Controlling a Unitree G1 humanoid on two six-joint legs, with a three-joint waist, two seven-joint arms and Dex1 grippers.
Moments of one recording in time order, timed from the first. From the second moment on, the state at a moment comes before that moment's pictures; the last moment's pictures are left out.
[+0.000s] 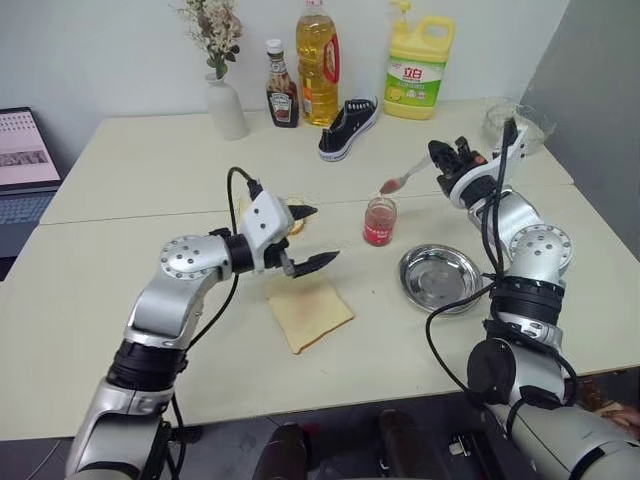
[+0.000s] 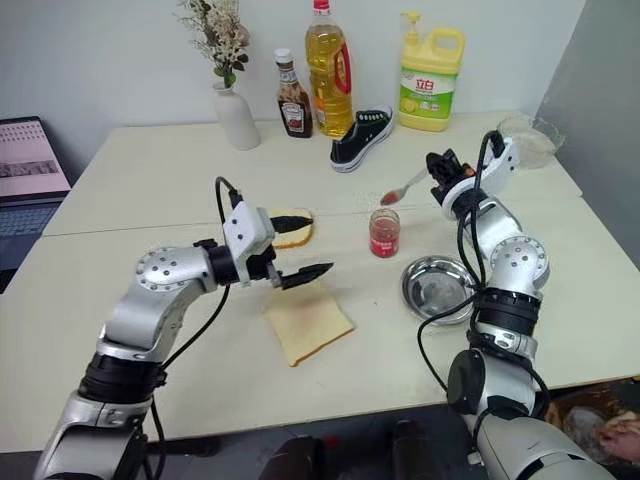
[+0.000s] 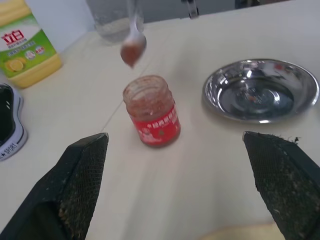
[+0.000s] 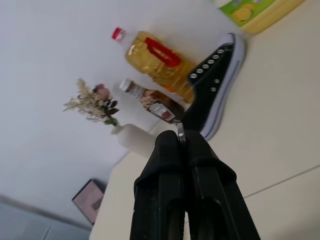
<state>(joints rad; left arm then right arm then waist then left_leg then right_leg) -0.46 0.62 -0.07 -0.10 -0.27 0.26 -0.96 -0.89 -0.10 -0.53 0.14 0.94 0.86 -0.07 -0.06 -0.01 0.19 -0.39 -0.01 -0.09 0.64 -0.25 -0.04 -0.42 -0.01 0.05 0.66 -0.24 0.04</state>
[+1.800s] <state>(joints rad) 0.28 0.76 0.28 -0.54 -0.43 0.36 -0.92 -0.73 -0.06 0.16 -0.08 0.61 0.90 0.38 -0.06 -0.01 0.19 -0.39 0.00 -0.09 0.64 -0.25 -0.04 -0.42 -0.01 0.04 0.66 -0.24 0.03</state>
